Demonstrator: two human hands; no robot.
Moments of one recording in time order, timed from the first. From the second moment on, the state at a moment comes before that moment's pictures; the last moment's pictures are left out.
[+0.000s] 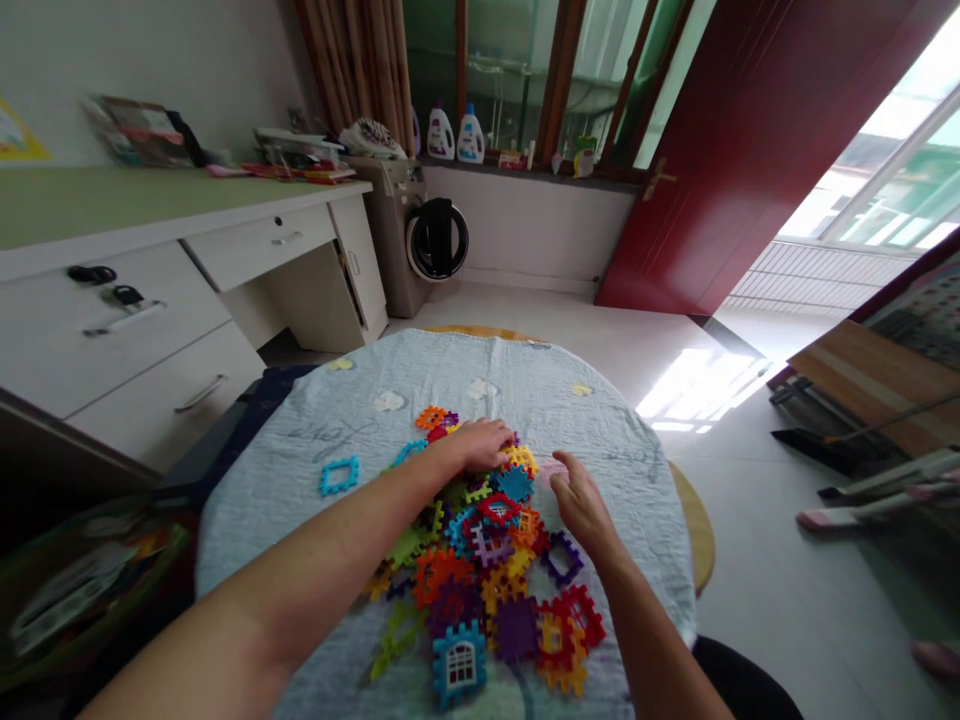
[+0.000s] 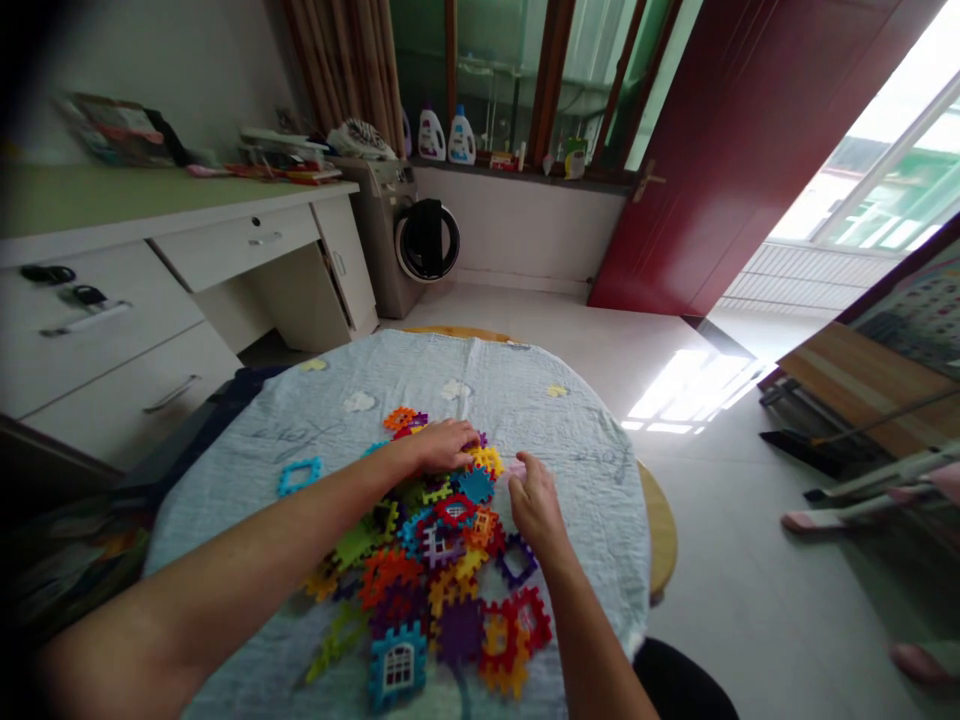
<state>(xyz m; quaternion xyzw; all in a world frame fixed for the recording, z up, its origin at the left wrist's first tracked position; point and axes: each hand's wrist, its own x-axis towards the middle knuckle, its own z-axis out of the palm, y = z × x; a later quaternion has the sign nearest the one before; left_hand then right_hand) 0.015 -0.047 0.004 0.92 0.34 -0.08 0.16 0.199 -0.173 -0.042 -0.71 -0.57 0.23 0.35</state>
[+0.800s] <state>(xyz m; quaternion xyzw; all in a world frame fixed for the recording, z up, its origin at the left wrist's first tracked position) -0.072 -0.065 0.007 0.87 0.43 0.08 0.22 0.225 -0.216 -0.010 -0.71 -0.65 0.21 0.17</state>
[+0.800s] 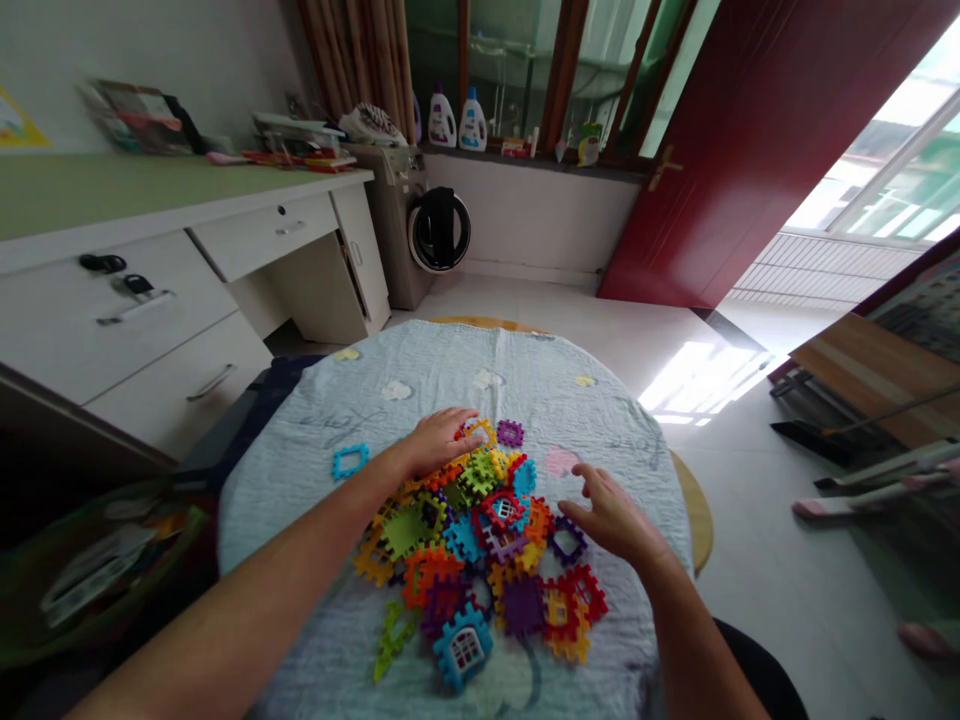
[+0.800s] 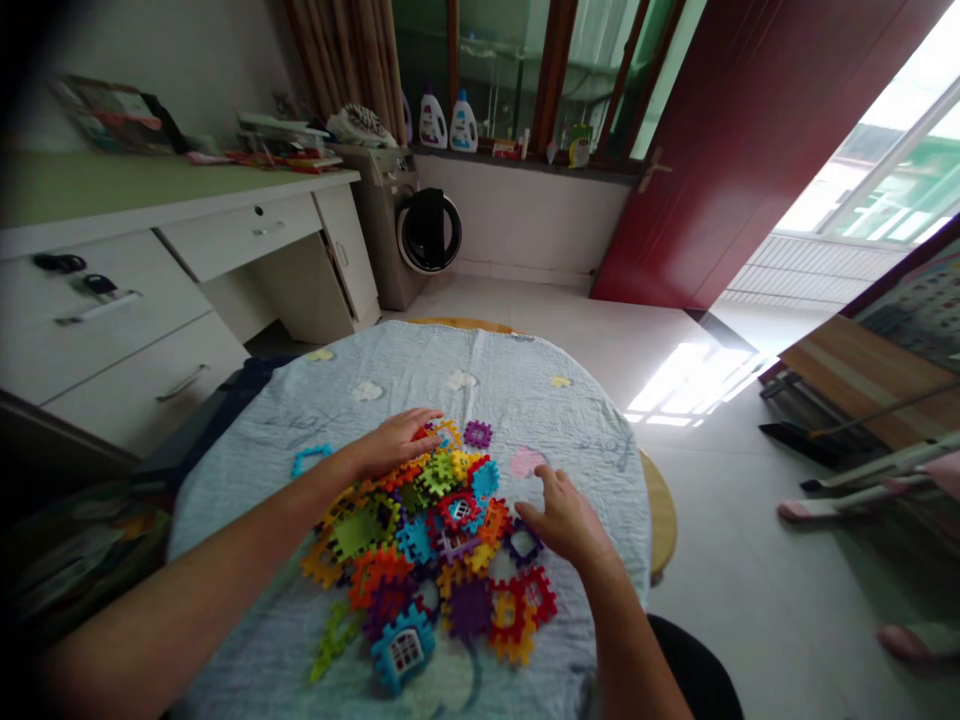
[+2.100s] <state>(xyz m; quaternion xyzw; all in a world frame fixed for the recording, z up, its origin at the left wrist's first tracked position) -0.158 -0.224 -0.045 0.75 0.63 0.19 0.00 0.167 -0.256 -0.025 -0.63 -0.68 0.25 0.29</state>
